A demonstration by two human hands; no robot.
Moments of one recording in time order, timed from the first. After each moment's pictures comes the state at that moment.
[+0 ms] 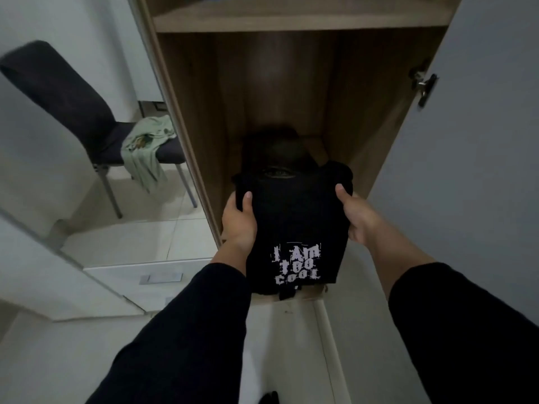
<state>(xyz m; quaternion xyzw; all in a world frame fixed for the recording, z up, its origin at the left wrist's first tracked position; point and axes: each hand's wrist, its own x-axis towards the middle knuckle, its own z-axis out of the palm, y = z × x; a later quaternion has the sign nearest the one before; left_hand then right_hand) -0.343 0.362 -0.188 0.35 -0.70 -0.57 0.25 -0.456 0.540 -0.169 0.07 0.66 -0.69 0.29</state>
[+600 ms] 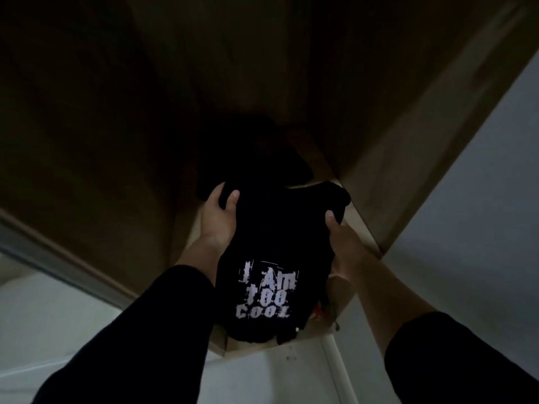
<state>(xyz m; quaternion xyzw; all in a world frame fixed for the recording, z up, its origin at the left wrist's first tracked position) -0.553 0.275 -0.312 0.27 -0.77 -0.56 0.16 -0.614 0.485 -0.356 0.15 0.63 -0.71 0.28</state>
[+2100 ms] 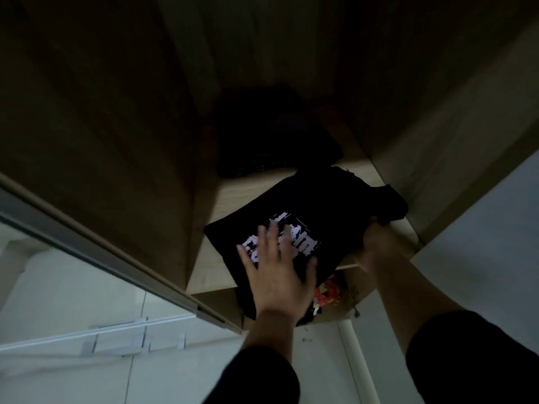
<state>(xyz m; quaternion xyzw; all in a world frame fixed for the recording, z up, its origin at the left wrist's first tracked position) -0.474 0.359 -0.387 0.21 -0.97 -0.11 0.10 -0.601 0.471 -0.366 0.28 0.60 -0.73 0.18</state>
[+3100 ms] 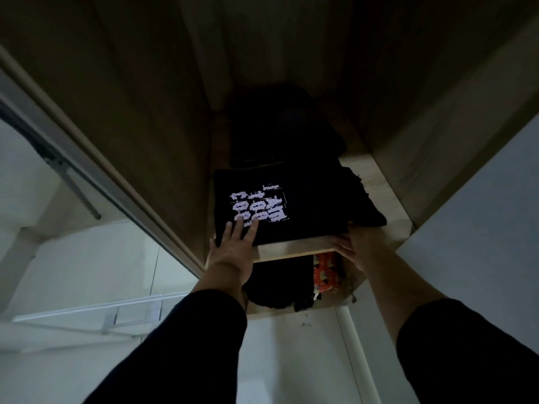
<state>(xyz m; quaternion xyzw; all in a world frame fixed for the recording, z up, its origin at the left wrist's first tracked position) -0.440 0.273 -0.334 0.21 -0.95 -0.10 -0.22 -0.554 0.471 -0.347 0.25 0.63 -0.68 0.29</state>
